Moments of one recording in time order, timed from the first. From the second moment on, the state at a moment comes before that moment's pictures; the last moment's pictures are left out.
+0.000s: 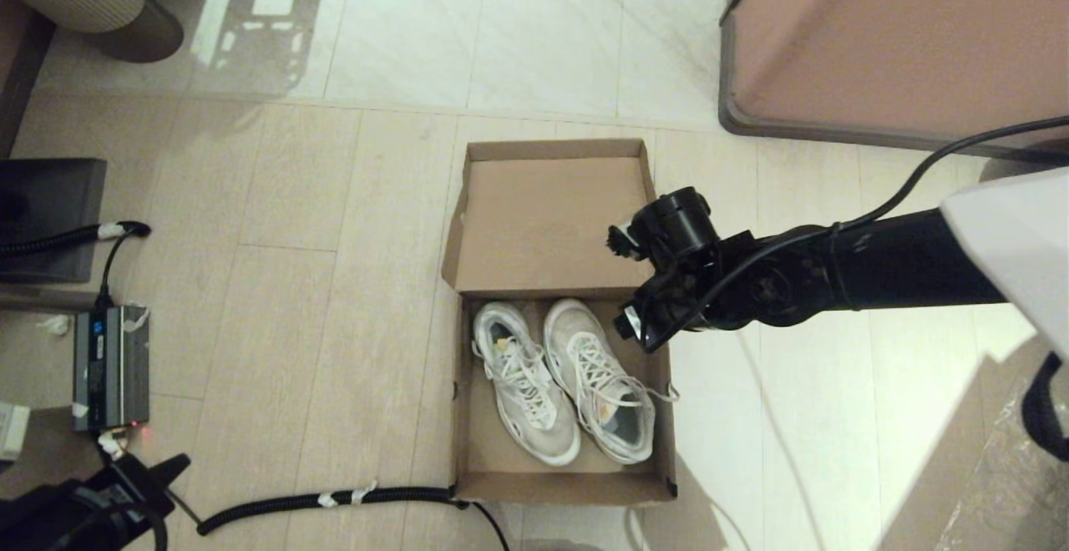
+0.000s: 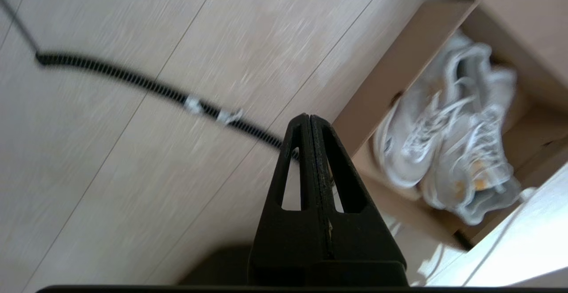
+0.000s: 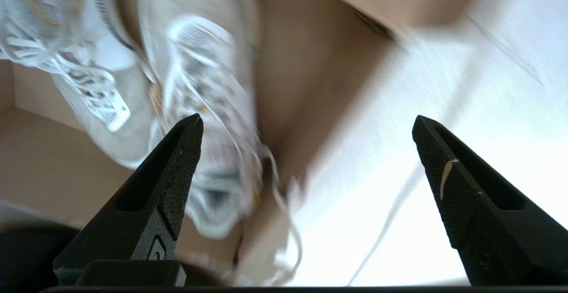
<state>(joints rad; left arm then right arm) 0.13 1.16 -0.10 -0.66 -0.01 -0.46 0.56 2.08 -1.53 0.16 -0.37 -0.04</state>
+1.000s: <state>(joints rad) -0.05 1.69 -0.72 -0.66 -0.20 -0.27 0.06 1.68 -1.31 0.41 -0.09 -0.04</state>
